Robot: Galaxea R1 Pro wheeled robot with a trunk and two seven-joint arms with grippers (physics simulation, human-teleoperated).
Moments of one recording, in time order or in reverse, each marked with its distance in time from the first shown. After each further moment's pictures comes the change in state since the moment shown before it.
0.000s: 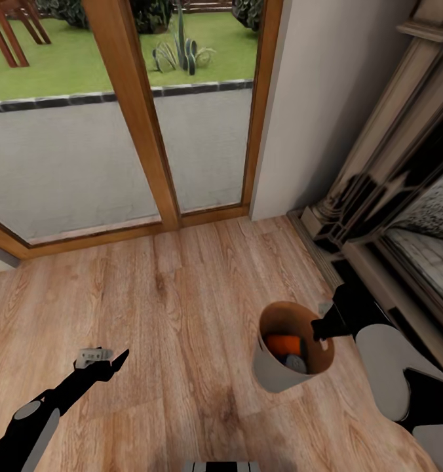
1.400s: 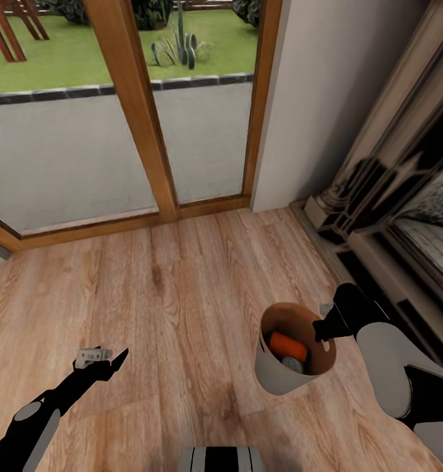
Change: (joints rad) left arm 0.001 -0.002 0.000 0.003 -0.004 -0.025 0.016; right arm -0.012 -0.008 0.003 0.031 0.005 -0.002 -0.015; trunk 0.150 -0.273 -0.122
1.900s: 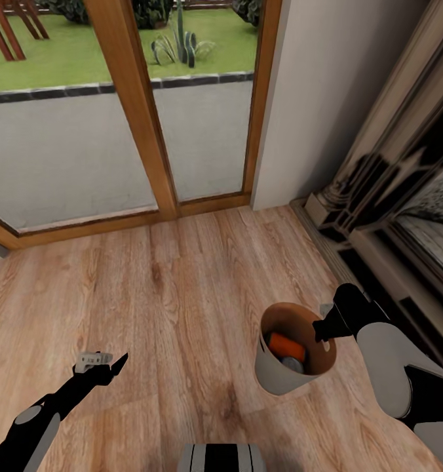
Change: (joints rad) left arm -0.001 0.000 0.000 0.040 0.002 -0.002 0.000; right arm 0.000 -0.001 0.000 0.000 0.002 -0.001 0.001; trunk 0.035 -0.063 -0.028
